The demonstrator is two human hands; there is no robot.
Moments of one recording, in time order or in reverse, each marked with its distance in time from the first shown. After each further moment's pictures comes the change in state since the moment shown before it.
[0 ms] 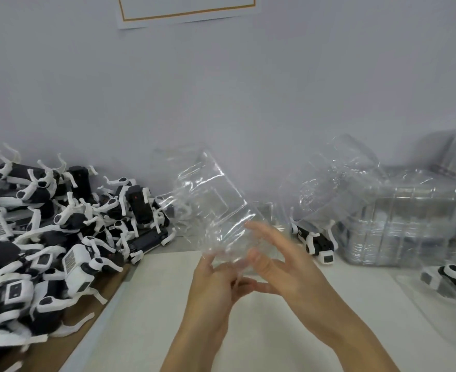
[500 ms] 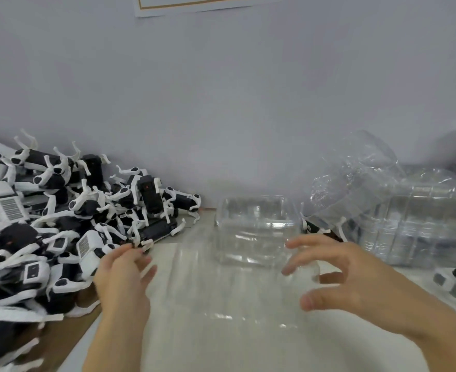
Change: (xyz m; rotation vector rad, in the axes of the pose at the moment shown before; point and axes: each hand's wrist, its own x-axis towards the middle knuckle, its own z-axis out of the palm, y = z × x) left_hand 0.014 0.033 -0.106 -0.226 0.749 0.097; right_hand -0.017 -0.020 -0.058 -0.607 -0.190 0.131
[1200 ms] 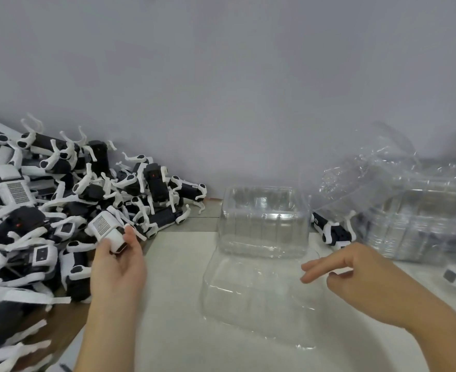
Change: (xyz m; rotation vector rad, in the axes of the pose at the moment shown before) left_hand 0.026 0.008 -0.015 -0.877 -0.036 -0.223; right_hand 0.003 0.028 0.005 -0.248 0.053 0.174
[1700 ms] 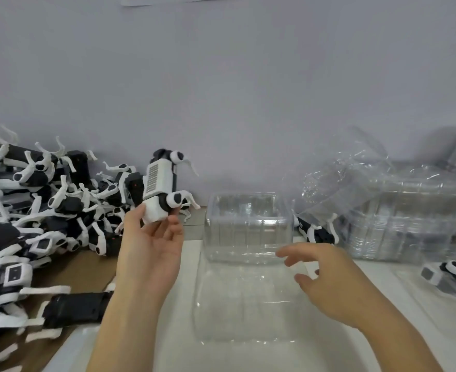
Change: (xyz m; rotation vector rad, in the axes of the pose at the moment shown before) left_hand -0.052 -0.057 0.038 0.396 -0.346 -0.169; right_hand 0.010 0.001 0.019 -0.009 0.208 0.013
